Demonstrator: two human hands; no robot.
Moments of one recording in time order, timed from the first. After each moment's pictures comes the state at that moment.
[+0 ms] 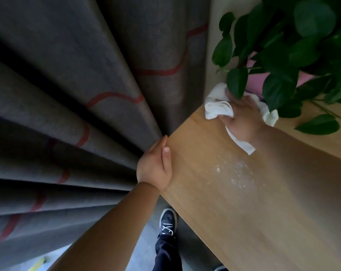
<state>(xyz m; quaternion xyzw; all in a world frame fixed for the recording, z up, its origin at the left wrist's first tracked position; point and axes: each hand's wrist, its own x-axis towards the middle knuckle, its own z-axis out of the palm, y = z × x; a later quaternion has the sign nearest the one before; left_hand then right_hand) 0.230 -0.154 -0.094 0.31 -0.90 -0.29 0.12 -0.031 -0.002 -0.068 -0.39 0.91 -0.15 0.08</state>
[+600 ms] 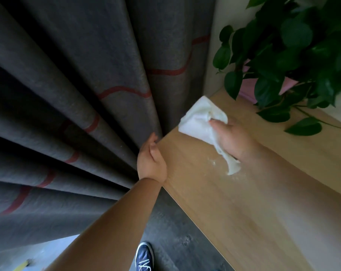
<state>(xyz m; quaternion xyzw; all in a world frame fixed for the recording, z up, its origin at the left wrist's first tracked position) 0.247 -0.136 -0.095 0.44 -0.73 -0.47 0.24 0.074 0.006 -0.011 -0.14 0.86 -0.41 0.28</state>
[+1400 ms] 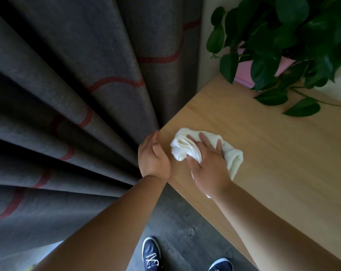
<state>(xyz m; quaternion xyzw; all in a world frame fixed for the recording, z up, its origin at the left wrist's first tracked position) 0.249 -0.124 -0.098 0.43 -0.76 -0.43 0.22 0.179 0.023 -0.091 -0.35 0.88 -0.31 0.10</state>
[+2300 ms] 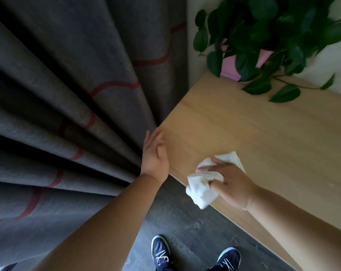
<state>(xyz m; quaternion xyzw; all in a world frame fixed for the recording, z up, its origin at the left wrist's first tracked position) 0.276 -0.130 -0.084 0.28 -0.82 -0.48 0.16 0.201 0.101 -0.061 -0.42 0.80 -0.33 0.27</state>
